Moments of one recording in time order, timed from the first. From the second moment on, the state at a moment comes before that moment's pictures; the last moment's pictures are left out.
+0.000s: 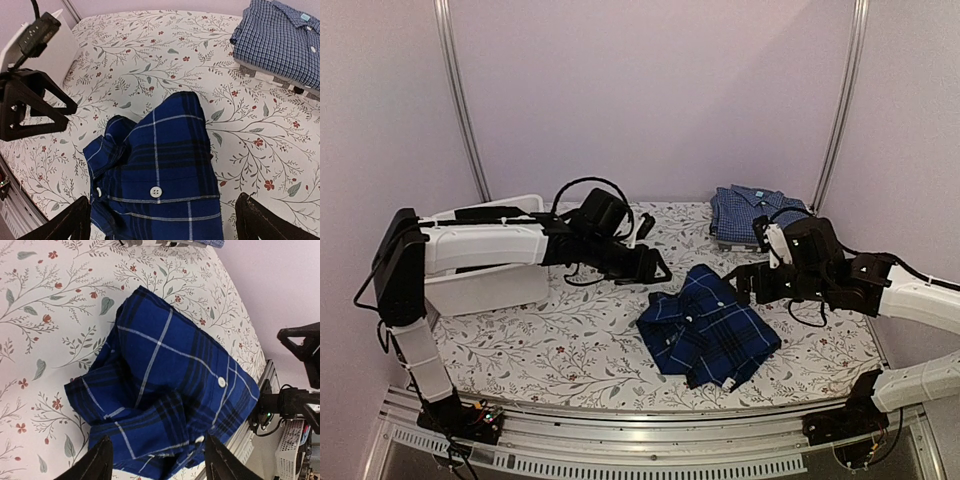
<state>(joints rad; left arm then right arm) -0.85 1.84 1.37 -0.30 0.30 -0.57 0.80 1.09 0.81 -0.35 0.16 0.41</state>
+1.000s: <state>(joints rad) -0.83 1.73 0.97 -0.15 0.36 -0.60 1.31 1.84 1.05 -0.42 0.41 0.65</state>
